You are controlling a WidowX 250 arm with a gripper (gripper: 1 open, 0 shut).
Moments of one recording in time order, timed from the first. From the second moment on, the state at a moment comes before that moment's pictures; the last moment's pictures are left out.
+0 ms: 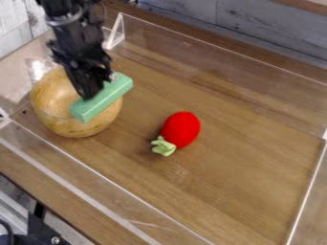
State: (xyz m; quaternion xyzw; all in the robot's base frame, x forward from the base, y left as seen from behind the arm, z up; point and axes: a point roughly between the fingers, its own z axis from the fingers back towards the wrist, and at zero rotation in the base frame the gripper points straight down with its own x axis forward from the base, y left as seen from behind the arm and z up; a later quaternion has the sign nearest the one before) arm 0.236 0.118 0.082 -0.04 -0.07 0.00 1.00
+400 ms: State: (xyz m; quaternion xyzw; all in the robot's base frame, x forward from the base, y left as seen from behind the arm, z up) arm 0.246 0.119 0.064 -0.04 -0.06 -0.03 1.00
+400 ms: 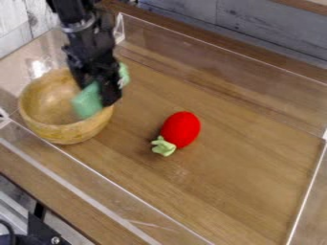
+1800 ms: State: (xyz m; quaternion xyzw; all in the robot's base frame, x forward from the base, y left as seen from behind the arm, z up) arm 0.267 0.138 0.078 -0.03 -0.09 0.06 0.99
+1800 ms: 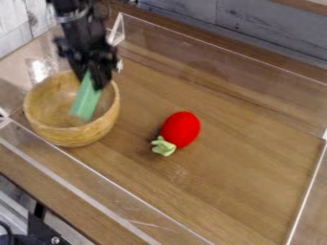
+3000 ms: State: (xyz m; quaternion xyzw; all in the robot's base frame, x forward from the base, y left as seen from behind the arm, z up) arm 0.340 0.093 0.108 -0.03 -0.13 0.03 0.99
